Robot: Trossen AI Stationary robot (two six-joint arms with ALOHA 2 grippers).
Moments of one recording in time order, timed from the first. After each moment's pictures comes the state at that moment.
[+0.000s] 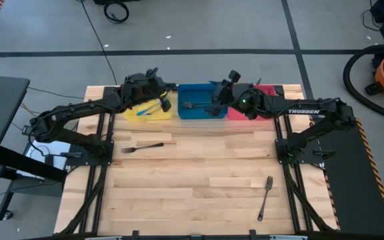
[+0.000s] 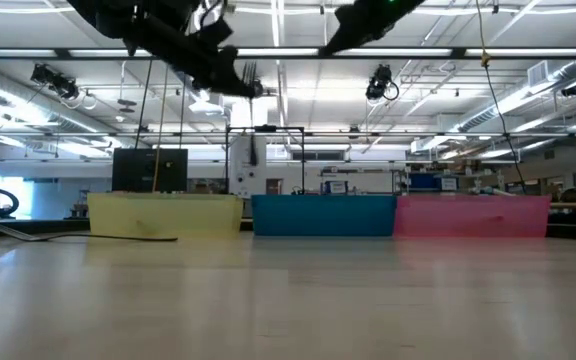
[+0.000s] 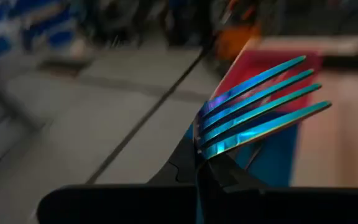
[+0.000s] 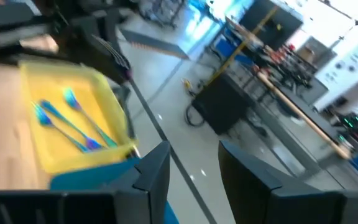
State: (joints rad) left arm 0.53 1.29 0.89 0.13 -0.09 0.22; right arm -0.17 1.34 1.15 -0.06 0.59 -0.42
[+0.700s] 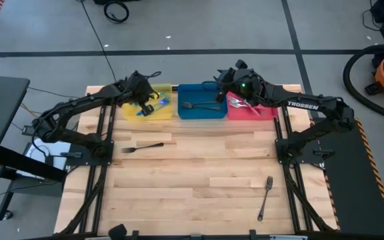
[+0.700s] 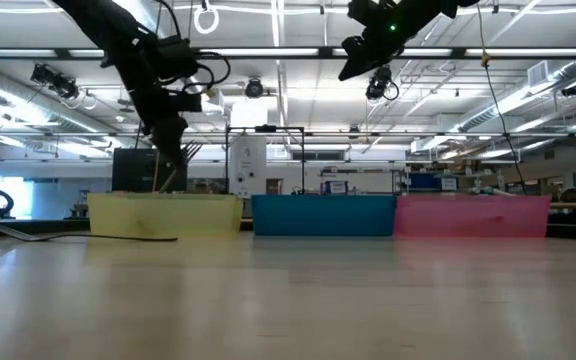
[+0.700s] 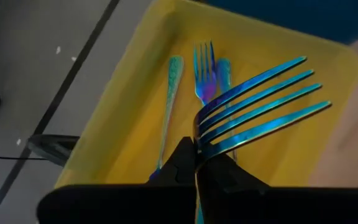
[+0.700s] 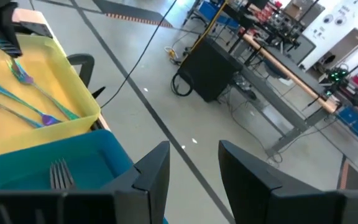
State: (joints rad) left arm 0.73 1.33 0.89 -0.50 -0.18 0.30; right arm -0.37 1.34 1.15 -0.13 0.51 -0.35
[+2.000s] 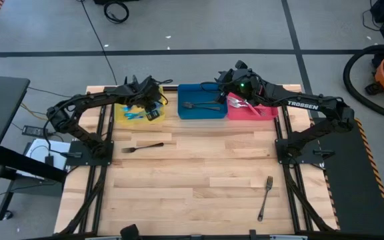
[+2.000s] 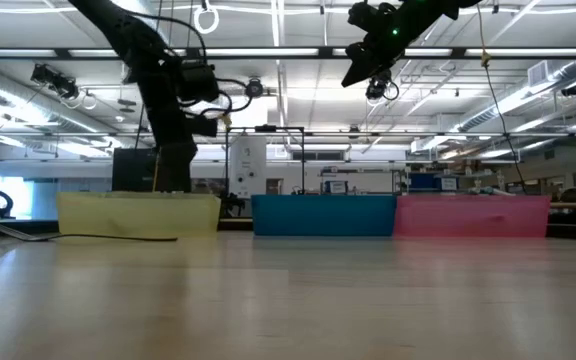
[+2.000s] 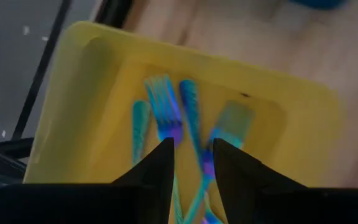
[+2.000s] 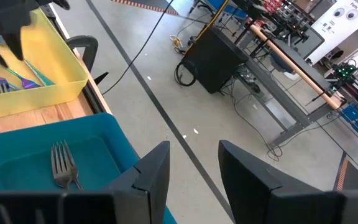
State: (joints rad) left arm 0.66 1.53 0.95 -0.53 -0.19 0.30; right arm -0.38 1.34 1.15 -0.19 0.50 -0.36
